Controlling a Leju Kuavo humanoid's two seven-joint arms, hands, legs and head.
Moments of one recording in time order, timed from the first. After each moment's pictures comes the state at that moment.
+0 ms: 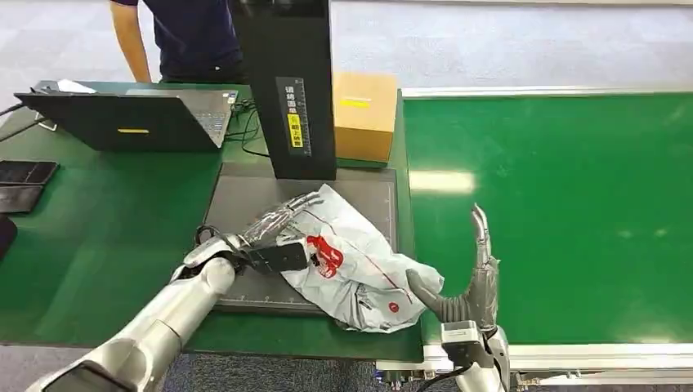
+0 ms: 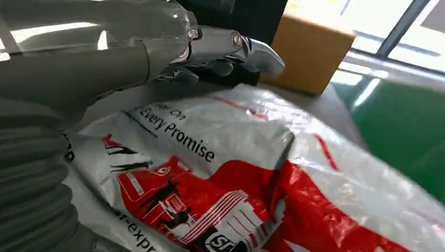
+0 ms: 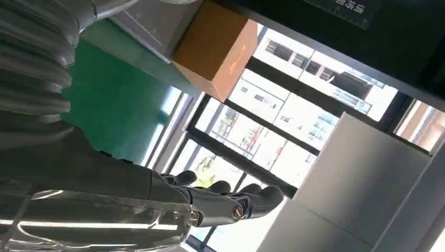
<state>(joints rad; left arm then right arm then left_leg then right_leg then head) -0.64 -0.04 -0.53 -0.75 -0.79 -0.10 -0.51 0.00 0.12 0.17 -1.55 0.33 -0.49 -0.64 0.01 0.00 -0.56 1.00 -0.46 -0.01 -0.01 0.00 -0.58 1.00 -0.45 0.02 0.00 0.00</state>
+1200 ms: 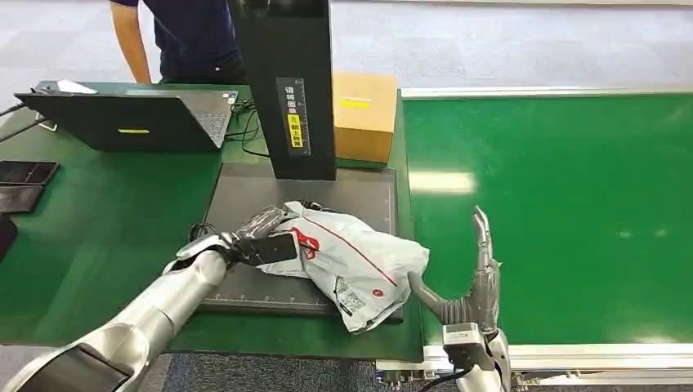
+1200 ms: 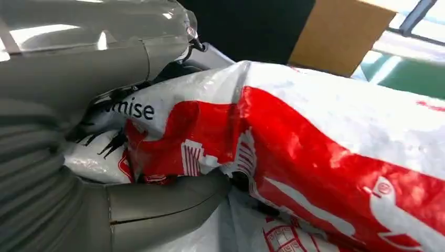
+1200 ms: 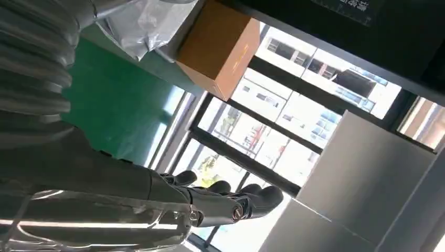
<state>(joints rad) -0.70 -0.01 -0.56 -0.63 -0.69 -0.14 -0.53 0.01 0.12 0.17 -1.56 0.33 -0.50 -0.64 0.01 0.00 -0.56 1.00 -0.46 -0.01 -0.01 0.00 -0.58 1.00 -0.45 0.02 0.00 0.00</state>
